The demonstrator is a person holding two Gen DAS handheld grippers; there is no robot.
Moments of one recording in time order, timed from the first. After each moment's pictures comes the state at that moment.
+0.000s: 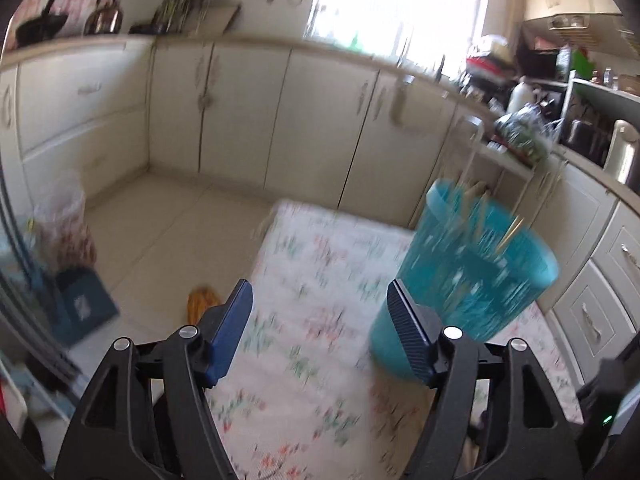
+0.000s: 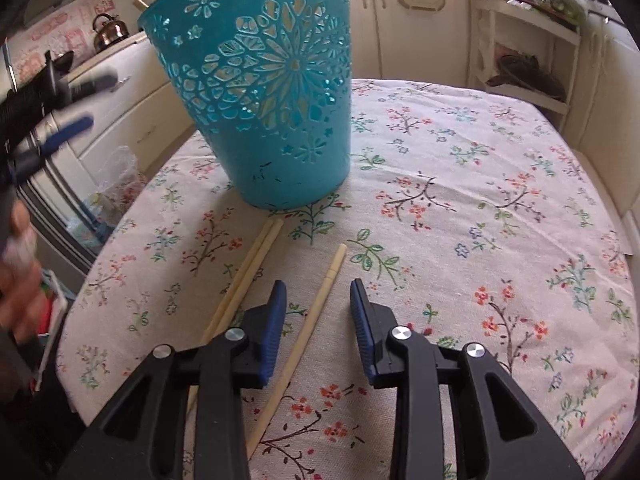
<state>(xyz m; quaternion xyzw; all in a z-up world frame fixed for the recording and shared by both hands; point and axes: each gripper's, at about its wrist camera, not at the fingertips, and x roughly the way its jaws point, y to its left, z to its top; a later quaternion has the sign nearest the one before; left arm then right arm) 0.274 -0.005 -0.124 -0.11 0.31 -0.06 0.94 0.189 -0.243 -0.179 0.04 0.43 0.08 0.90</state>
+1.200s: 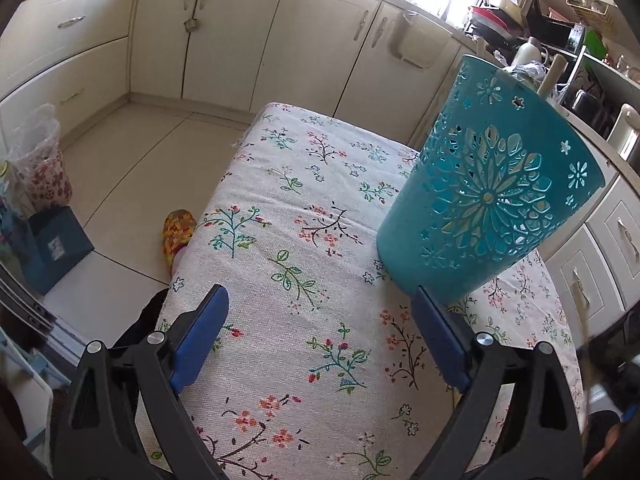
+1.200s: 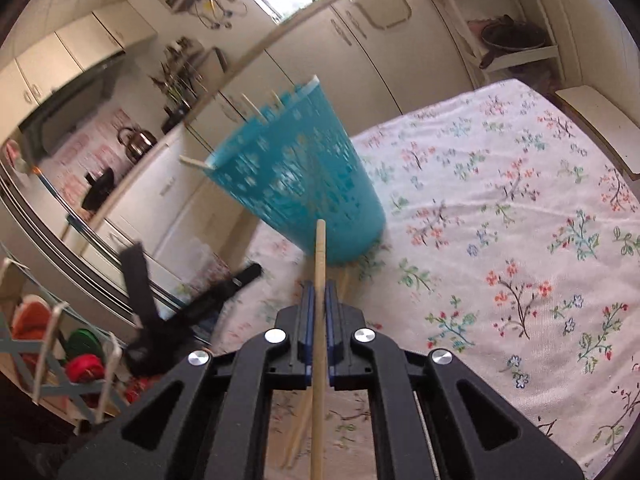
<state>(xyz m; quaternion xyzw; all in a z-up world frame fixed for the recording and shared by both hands) 0.288 -0.013 -0.182 -0.12 0.40 -0.10 0.90 0.145 -0.289 -0.121 0.27 0.34 0.16 0.88</state>
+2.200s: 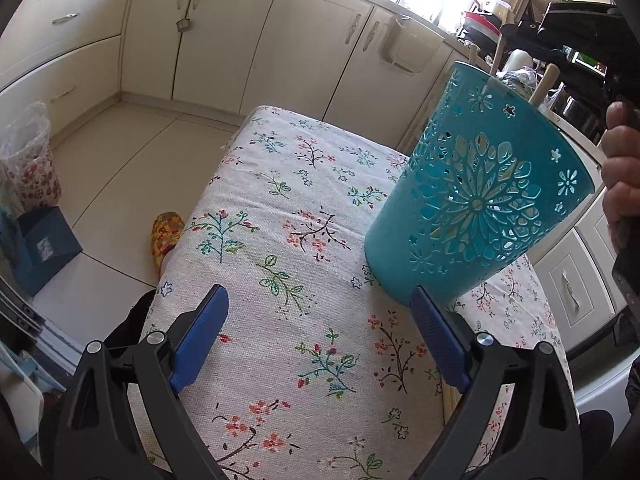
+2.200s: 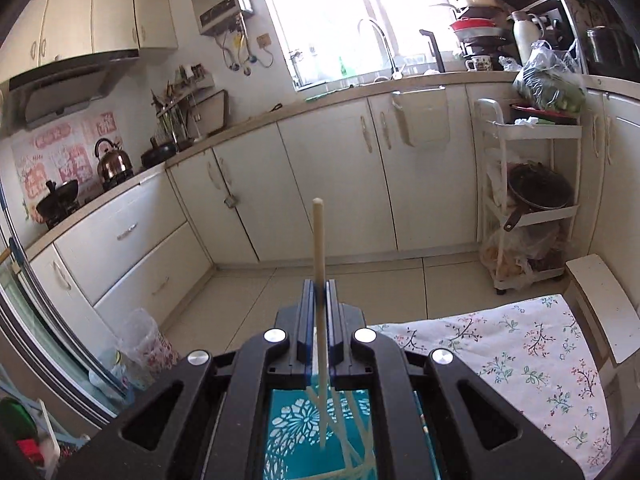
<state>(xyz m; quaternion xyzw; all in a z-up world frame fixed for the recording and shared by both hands) 0.289 -0.011 -0.182 -0.14 0.39 -0.12 0.90 0.319 -0.220 -0.006 0.12 0.23 0.08 0.96</state>
